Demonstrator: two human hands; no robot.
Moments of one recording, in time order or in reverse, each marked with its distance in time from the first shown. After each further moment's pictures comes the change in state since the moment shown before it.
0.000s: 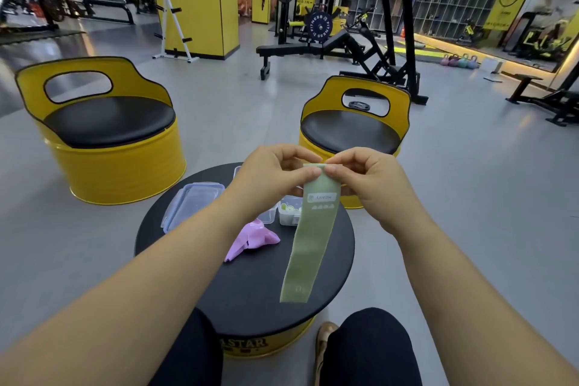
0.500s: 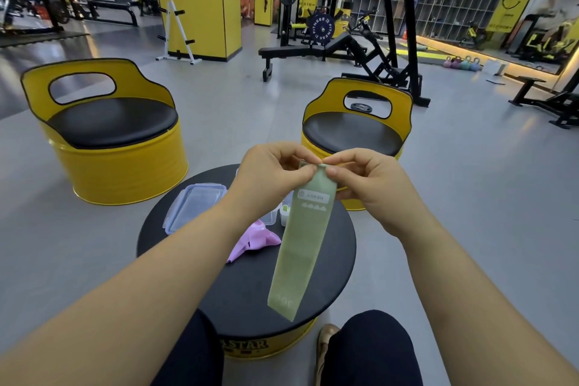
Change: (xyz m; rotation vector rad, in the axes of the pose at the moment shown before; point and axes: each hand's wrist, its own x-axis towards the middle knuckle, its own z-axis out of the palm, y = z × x) left_hand -0.004 0.002 0.000 0.106 0.128 0.129; right_hand -0.002 -0.006 -0.001 0.119 -0.105 -0.010
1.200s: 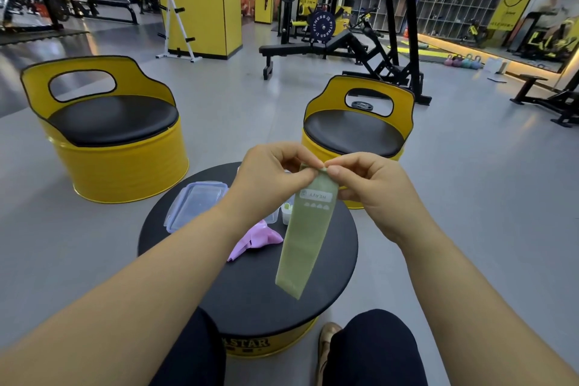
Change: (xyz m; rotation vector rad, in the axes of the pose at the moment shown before) left_hand -0.005 -0.001 -0.002 0.053 0.017 0.065; right_hand -0.003 0.007 0.008 0.071 0.049 -0.014
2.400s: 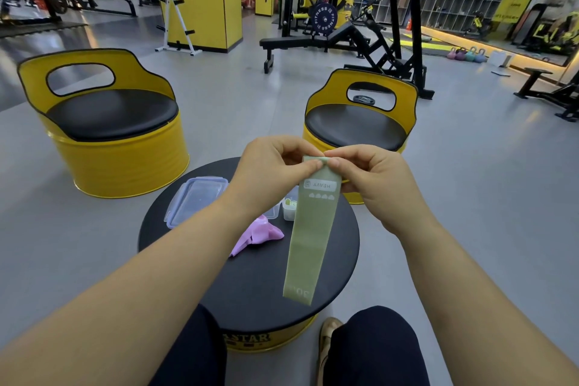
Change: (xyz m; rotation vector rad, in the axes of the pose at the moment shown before) left_hand 0.006 -0.002 0.000 -0.039 -0.016 -0.054; right_hand 0.008 0.003 0.001 -0.142 0.028 -0.051
